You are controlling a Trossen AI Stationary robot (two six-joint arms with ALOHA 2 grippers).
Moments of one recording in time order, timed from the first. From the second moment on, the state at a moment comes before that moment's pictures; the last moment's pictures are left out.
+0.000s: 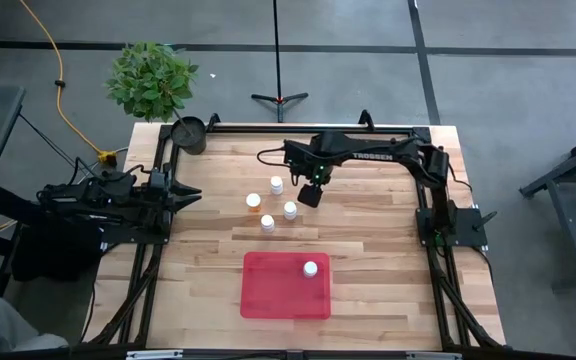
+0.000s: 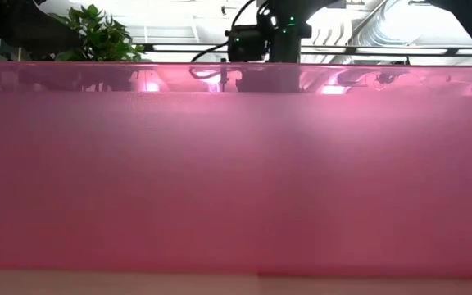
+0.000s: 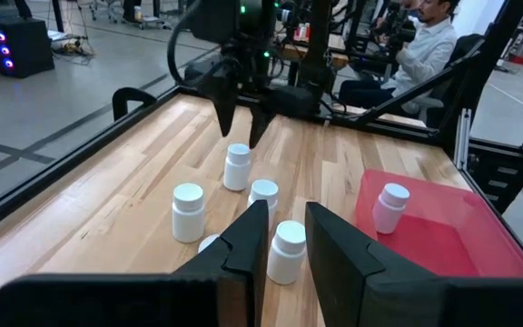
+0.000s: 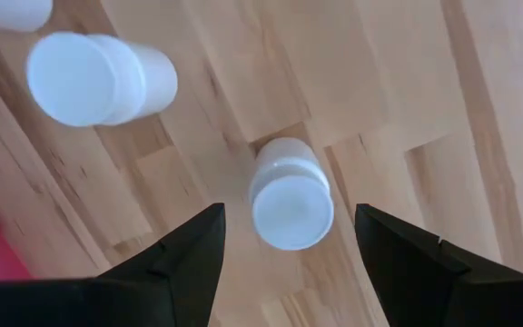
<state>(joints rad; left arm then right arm) -0.11 0.02 0.42 -0.57 -0.27 -0.19 -0.27 2.03 1.72 -1.15 -0.04 0.16</state>
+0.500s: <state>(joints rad) -0.11 0.02 0.42 -0.57 -0.27 -0.19 -0.29 2.05 1.72 -1.16 -0.03 0.18</state>
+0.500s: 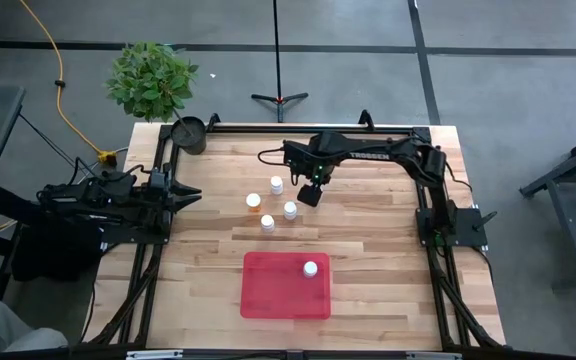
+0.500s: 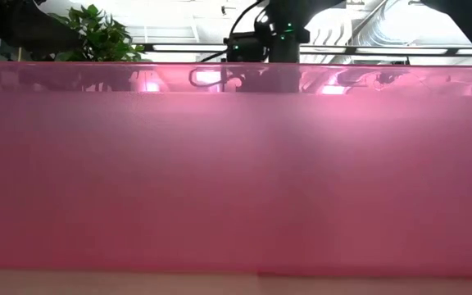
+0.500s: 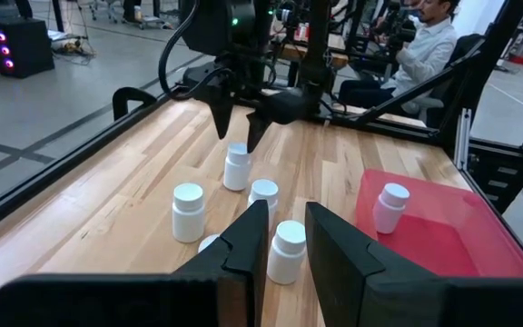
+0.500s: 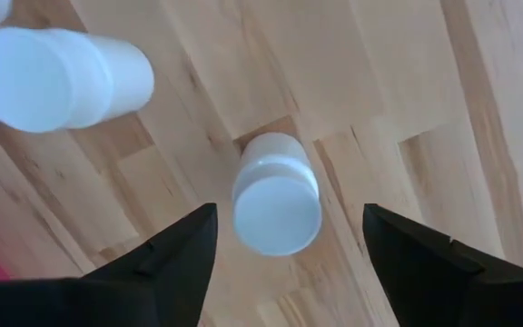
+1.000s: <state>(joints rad) -0.11 0.02 0.42 -0.57 -0.27 -0.19 -0.30 2.05 1.72 -1.18 -0.04 0.19</state>
